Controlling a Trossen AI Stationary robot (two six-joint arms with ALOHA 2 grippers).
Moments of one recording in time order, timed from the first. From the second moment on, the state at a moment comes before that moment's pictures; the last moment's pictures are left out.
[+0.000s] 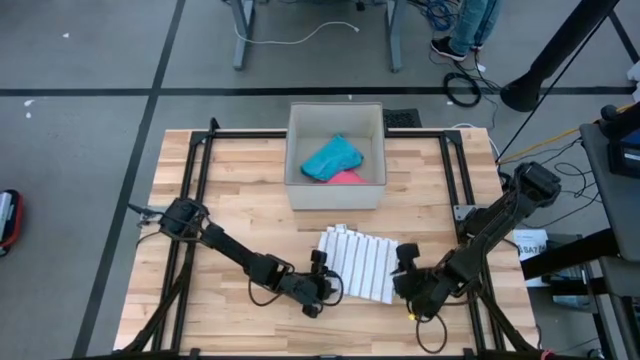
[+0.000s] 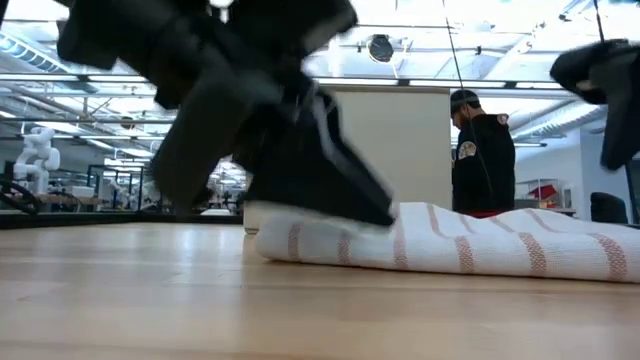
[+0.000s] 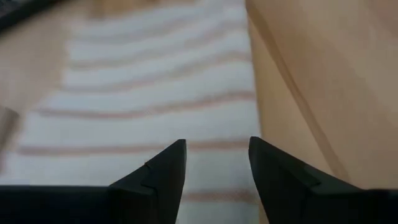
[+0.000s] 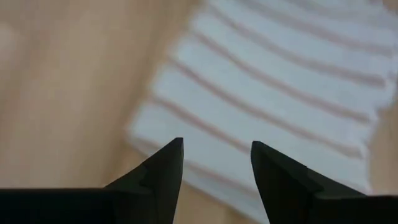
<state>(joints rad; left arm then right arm) -0.45 2.04 1.10 0.27 -0.39 0.09 0.80 1.46 0.80 -0.55 0.43 0.48</state>
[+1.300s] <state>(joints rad) -0.32 2.01 1.10 0.34 -0.28 0.07 0.87 1.73 0.88 -0.45 0.47 0.64</state>
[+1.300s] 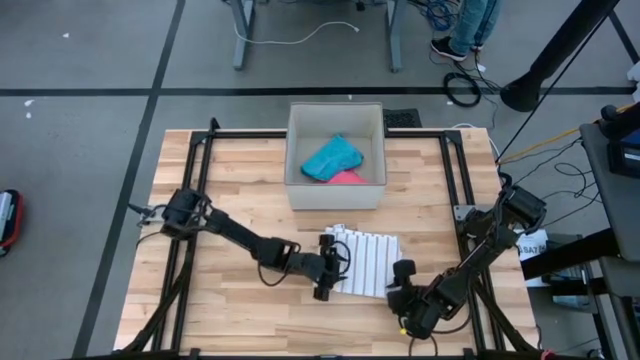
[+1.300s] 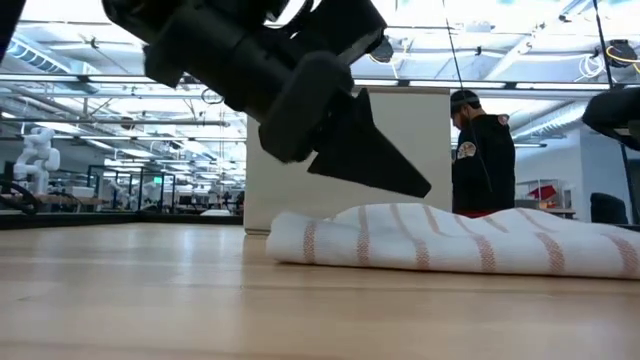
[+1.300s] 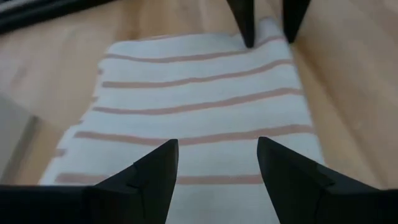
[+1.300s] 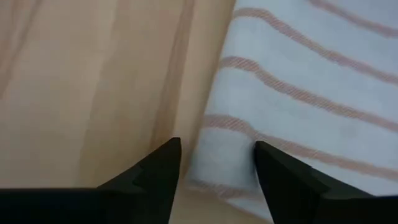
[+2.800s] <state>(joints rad) -0.24 2.15 1.10 0.46 -0.08 -0.05 0.56 1.82 1.09 -0.21 0.52 -0.16</state>
